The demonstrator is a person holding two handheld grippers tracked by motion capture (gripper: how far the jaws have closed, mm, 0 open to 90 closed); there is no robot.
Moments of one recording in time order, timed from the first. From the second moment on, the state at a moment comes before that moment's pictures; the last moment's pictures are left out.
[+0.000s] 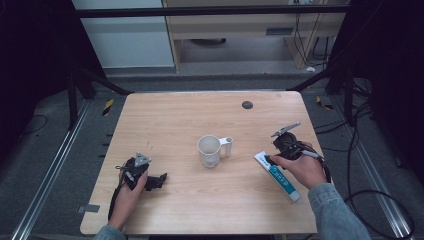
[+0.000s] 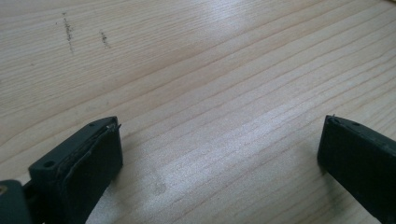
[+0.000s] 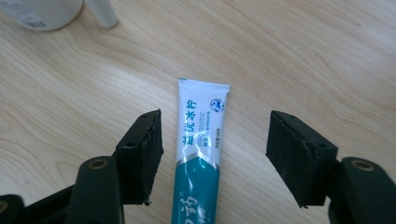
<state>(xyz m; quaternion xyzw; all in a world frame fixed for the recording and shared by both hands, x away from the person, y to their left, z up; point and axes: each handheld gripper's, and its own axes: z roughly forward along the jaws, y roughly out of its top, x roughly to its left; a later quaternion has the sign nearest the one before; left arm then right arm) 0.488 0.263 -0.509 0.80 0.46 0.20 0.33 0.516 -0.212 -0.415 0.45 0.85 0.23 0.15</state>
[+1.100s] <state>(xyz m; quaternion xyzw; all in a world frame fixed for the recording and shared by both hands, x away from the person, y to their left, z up) 0.488 0.263 -0.509 0.80 0.46 0.20 0.33 0.522 -0.205 -0.455 0.47 0.85 0.20 0.12</state>
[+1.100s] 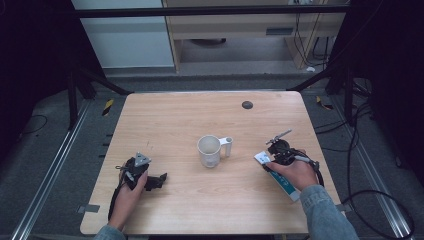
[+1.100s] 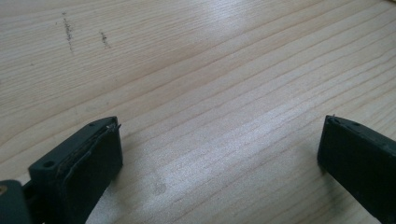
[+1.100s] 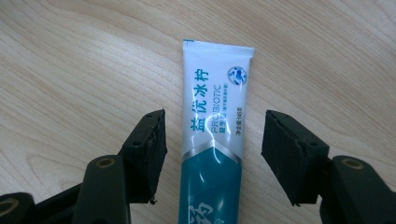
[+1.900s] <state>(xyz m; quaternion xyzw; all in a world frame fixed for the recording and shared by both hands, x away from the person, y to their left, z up) 0.488 0.263 -0.509 0.80 0.46 0.20 0.33 0.529 -0.203 -0.465 0.47 0.86 0.17 0.09</state>
